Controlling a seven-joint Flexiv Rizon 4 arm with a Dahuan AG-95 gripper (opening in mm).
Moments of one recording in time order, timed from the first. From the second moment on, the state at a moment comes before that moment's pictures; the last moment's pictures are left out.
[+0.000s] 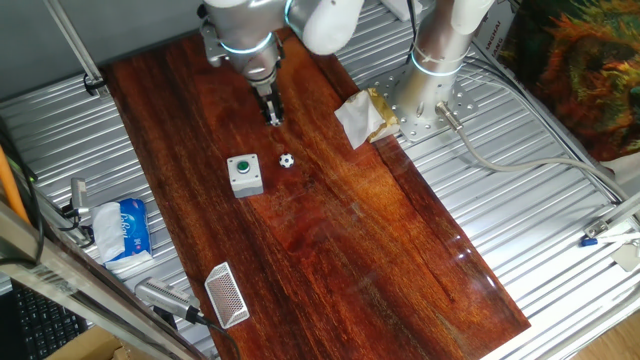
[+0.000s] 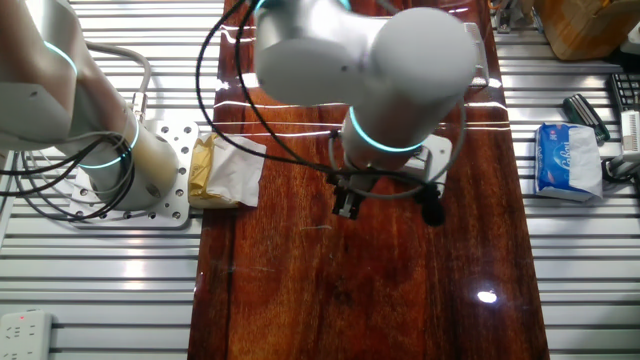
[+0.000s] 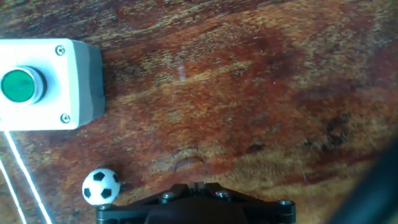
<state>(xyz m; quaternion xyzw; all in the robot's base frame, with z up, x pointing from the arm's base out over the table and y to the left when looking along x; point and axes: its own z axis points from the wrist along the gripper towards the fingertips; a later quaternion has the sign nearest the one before) 0.402 -0.076 0.042 -0.13 -0.99 0.00 0.06</state>
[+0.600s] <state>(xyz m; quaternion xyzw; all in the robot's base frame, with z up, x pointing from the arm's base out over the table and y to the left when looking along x) 0.402 -0.076 0.041 -0.11 -0.99 0.00 0.07</state>
